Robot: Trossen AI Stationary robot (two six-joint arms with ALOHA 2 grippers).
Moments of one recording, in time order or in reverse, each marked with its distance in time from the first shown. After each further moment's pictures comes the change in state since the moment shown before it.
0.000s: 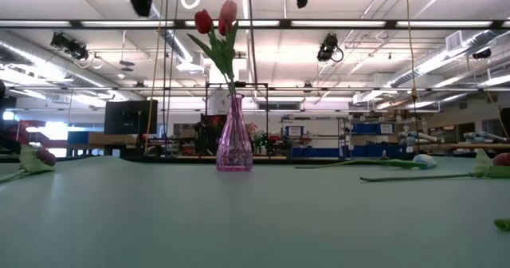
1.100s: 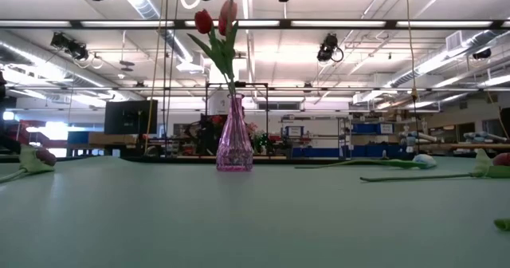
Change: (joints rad) left arm -0.003 0.547 0.112 0.871 0.050 -0.071; right arm -0.021 -0.005 0.000 0.124 -0.449 0.377
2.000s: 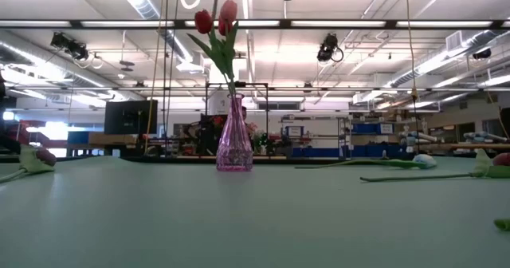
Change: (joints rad) left arm -0.036 -0.090 -0.007 -0.097 -0.003 0.000; right arm 0.070 0.004 0.001 -0.019 0.181 -0.020
